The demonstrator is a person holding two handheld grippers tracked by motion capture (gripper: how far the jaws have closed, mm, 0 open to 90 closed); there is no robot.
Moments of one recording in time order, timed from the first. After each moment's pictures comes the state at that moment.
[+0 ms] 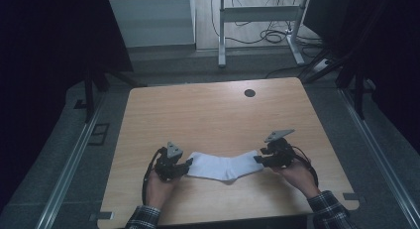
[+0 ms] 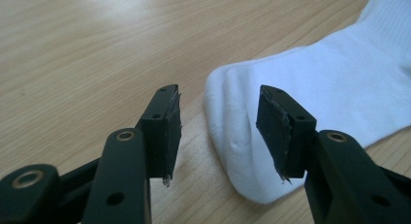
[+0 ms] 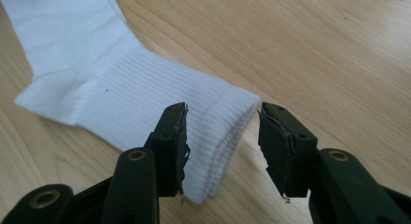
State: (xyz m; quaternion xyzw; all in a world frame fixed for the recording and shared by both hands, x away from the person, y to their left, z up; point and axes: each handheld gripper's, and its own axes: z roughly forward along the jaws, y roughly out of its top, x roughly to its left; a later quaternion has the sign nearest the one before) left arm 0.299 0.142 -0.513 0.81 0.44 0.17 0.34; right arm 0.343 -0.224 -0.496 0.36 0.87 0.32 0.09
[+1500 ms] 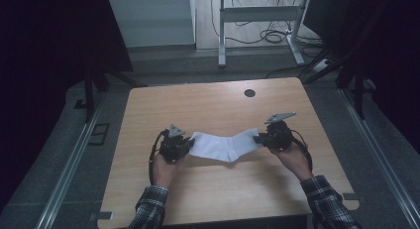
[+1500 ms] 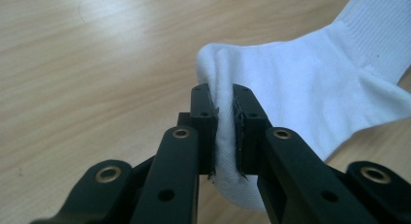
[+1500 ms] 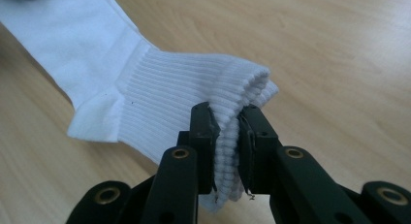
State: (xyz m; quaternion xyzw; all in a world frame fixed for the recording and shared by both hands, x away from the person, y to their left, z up) left arm 0.349 0.136 -0.489 0.79 0.45 0.16 0.39; right arm 0.383 -0.222 -0.470 0.38 0.84 0.36 0.11
